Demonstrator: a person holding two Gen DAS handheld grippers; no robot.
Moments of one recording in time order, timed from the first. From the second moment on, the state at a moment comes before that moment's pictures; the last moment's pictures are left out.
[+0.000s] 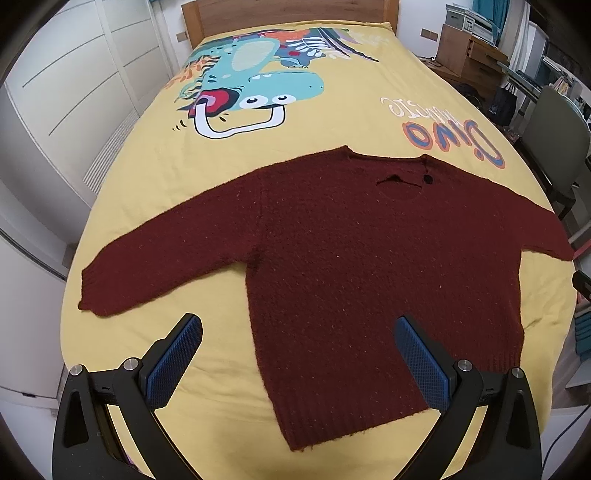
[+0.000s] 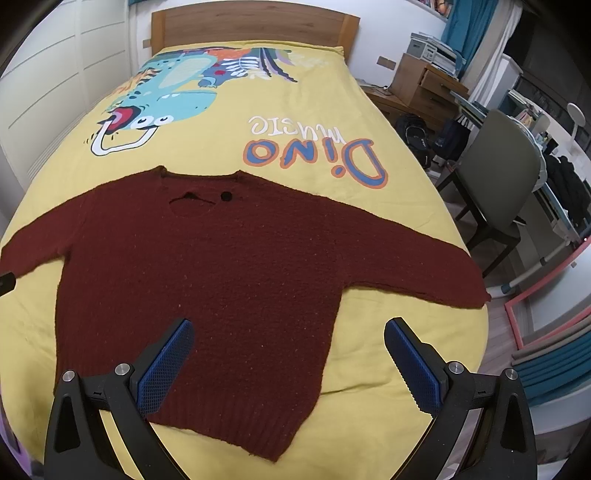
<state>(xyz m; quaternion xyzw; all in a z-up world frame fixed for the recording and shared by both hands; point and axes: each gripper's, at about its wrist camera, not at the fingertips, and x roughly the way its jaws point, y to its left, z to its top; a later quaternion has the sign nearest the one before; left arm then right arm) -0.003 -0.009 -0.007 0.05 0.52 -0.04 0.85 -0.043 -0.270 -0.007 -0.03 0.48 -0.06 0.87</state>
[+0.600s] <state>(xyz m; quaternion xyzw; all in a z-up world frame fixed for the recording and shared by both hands) -0.003 -0.009 -0.008 0.06 0.52 -0.04 0.85 -0.044 -0.267 -0.007 -0.04 0.49 -0.06 0.87</state>
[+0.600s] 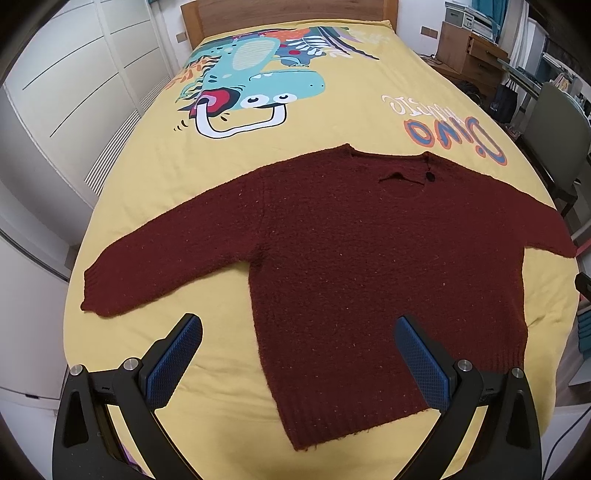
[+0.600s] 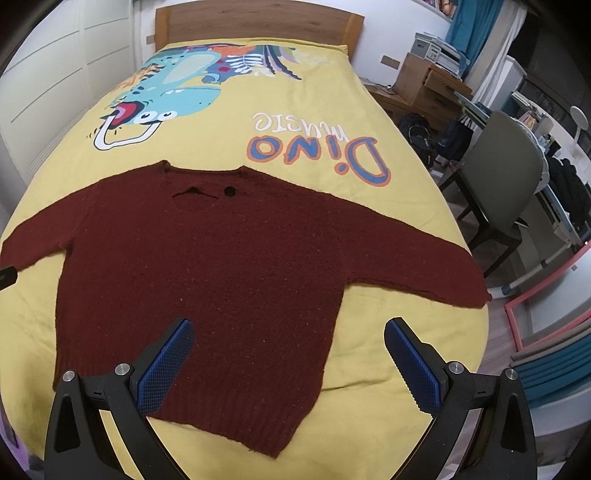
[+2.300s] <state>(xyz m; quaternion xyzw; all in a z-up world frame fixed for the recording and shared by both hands) 0.099 -0.061 -0.096 0.11 0.58 -0.05 0.80 -0.004 -0.564 -0.193 0.26 0.50 -0.26 0.78</state>
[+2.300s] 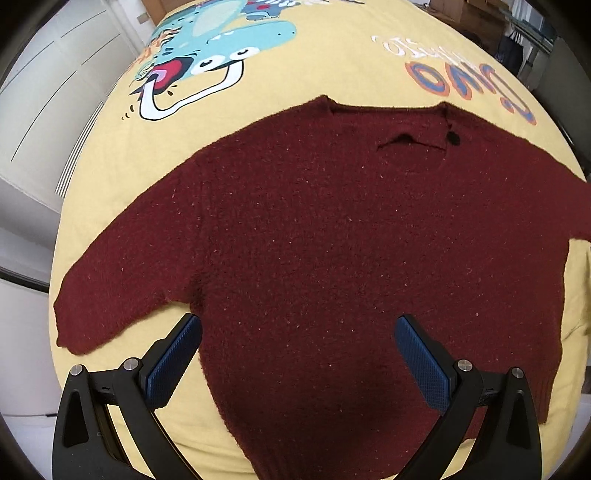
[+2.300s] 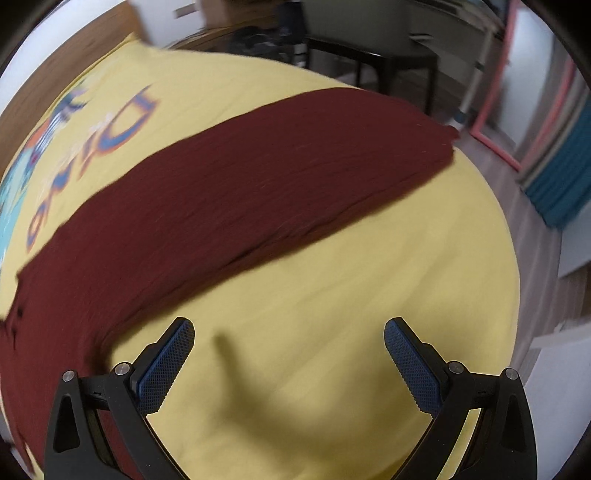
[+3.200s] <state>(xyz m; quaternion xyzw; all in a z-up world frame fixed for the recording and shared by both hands) 0.105 -0.025 -0.114 0.08 0.62 -0.02 0.78 0.059 -0.698 -0.206 0.39 0.49 -0.25 0.74</state>
